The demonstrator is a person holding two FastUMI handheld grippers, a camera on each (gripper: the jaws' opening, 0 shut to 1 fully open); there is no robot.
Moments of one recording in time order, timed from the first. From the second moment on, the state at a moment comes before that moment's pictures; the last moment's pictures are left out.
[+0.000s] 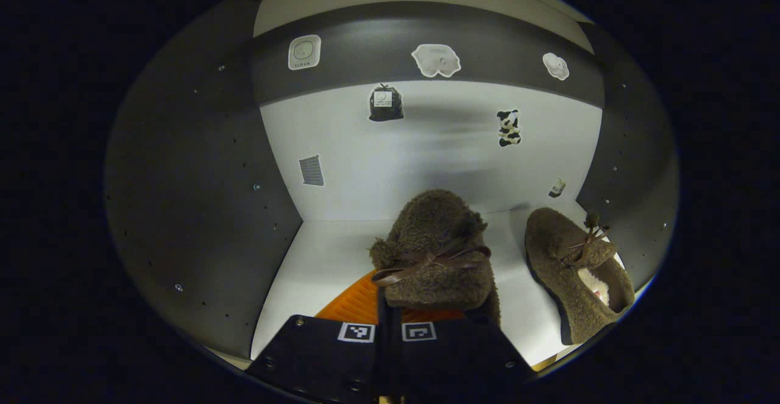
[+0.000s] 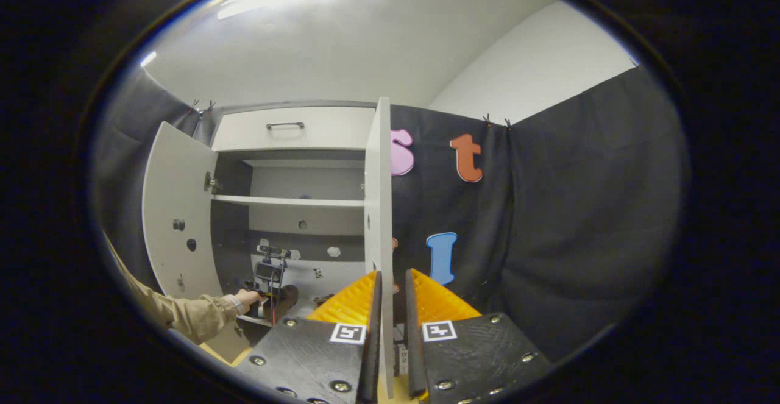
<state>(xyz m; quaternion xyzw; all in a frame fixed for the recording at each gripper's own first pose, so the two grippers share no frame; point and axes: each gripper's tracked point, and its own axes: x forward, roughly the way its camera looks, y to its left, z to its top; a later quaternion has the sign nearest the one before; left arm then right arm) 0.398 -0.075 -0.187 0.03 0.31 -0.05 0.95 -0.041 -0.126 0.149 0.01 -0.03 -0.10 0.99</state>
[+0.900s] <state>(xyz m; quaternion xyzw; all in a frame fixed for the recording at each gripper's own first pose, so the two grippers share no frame) 0.269 -0.078 -0.055 0.03 0.18 -0.14 0.97 -0.026 -0.159 0.113 0.00 0.00 -0.11 0.99</state>
